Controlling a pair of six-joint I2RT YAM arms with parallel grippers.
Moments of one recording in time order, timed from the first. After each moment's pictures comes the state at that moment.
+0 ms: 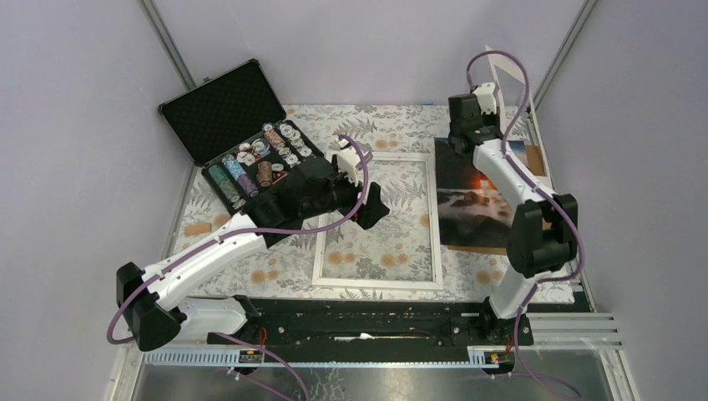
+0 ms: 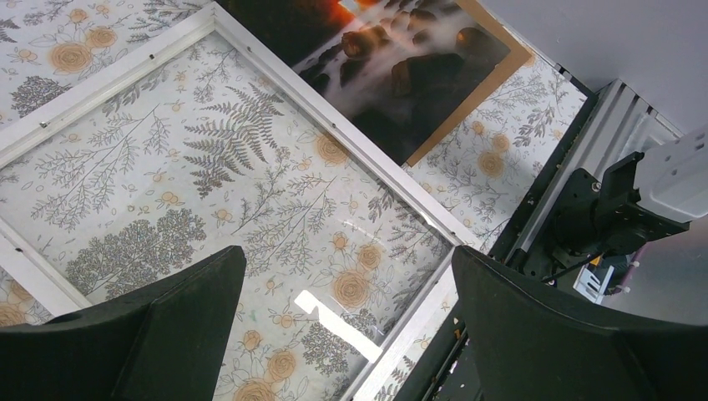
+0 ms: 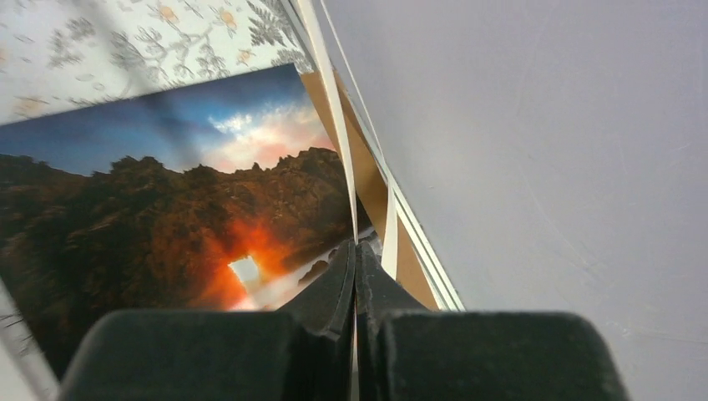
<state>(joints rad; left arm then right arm) -0.87 1.21 1.14 -0.30 0.14 -0.22 0.24 1.77 1.45 -0.39 1.00 -0.02</state>
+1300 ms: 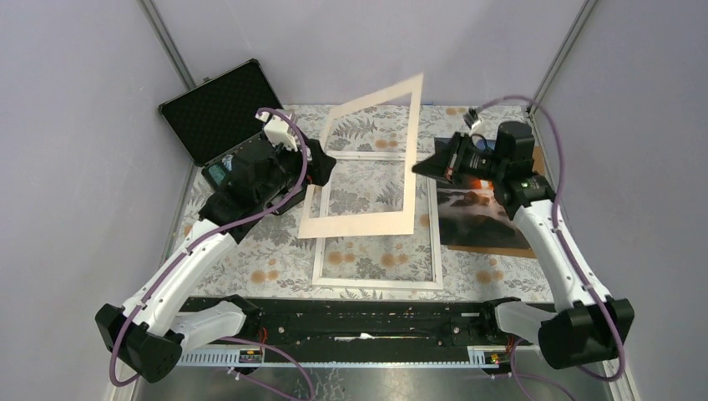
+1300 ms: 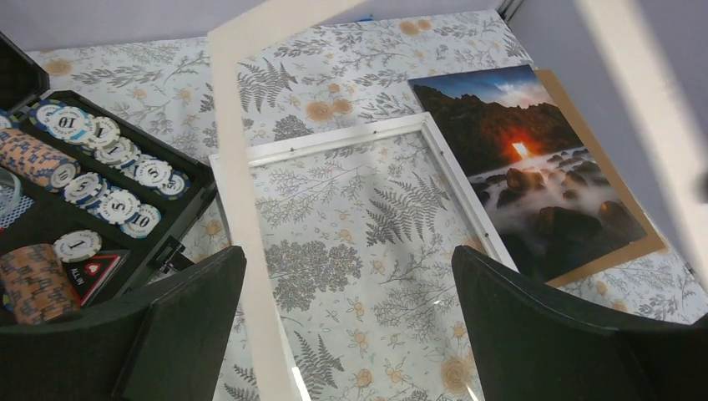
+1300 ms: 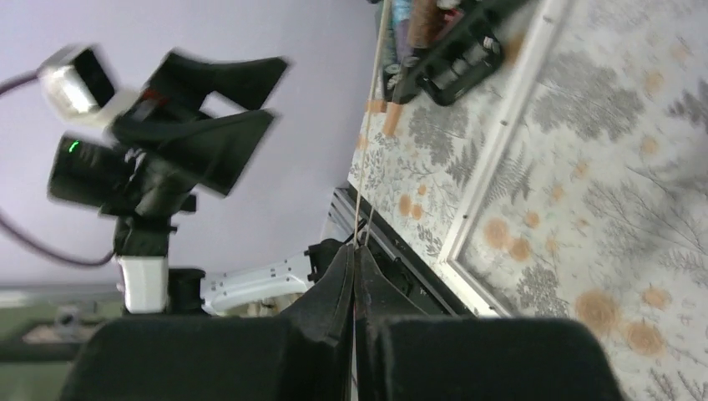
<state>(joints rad) -0.53 1.06 1.09 -0.26 0.01 -0.28 0.20 1.16 1.17 -0.34 -0.85 0.82</state>
